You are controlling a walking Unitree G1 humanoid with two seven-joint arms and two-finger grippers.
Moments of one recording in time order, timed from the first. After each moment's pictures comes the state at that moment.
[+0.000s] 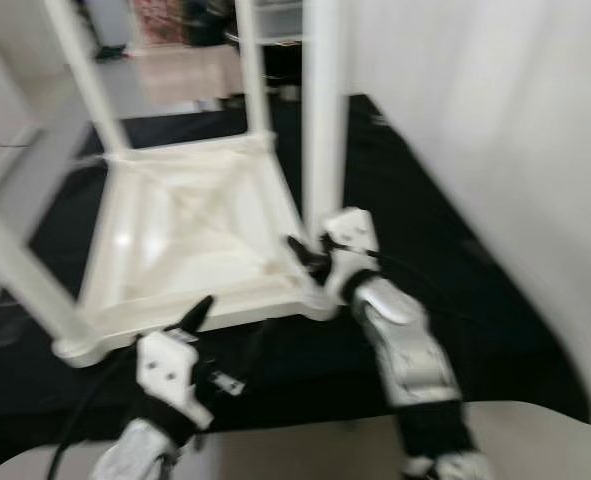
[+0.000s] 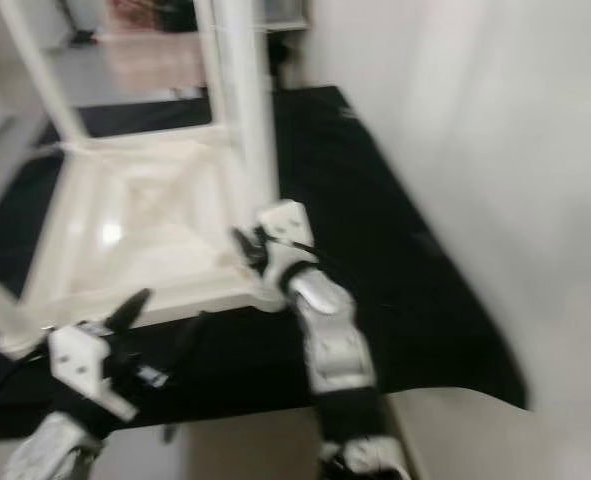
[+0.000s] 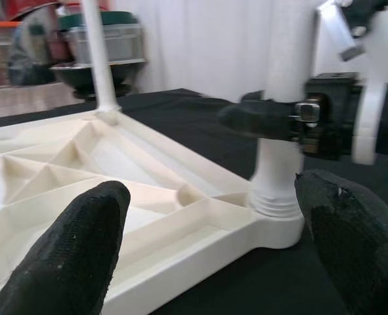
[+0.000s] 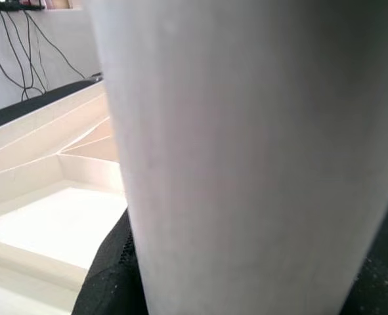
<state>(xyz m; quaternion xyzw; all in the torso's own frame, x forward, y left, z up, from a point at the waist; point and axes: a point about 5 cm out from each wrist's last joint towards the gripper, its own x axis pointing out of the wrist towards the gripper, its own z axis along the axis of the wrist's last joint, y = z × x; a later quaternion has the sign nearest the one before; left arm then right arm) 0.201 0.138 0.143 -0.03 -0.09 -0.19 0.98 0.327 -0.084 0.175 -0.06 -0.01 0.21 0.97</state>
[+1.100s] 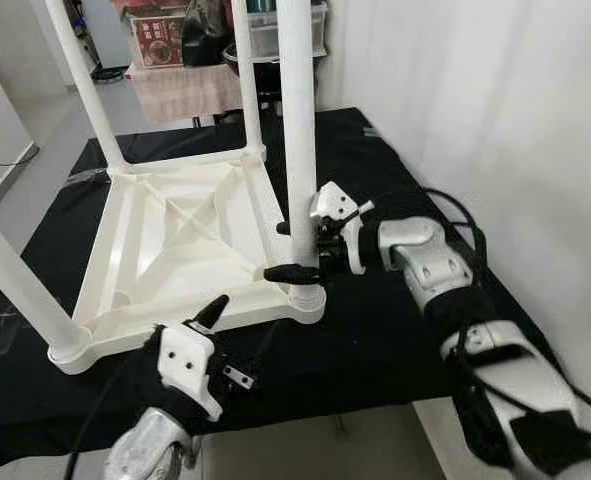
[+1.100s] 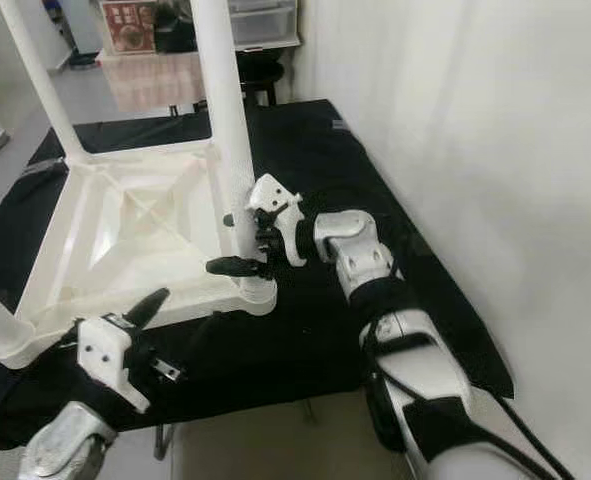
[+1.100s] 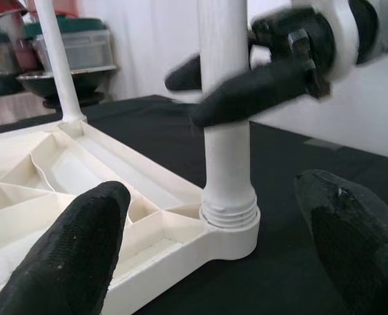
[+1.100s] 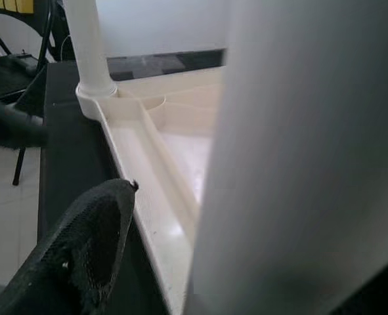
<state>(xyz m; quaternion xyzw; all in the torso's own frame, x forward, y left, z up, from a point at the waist) 0.207 0.128 0.144 -0.02 -0.08 -0.20 0.98 0.383 -0.089 0.235 -0.17 0.05 0.60 0.78</state>
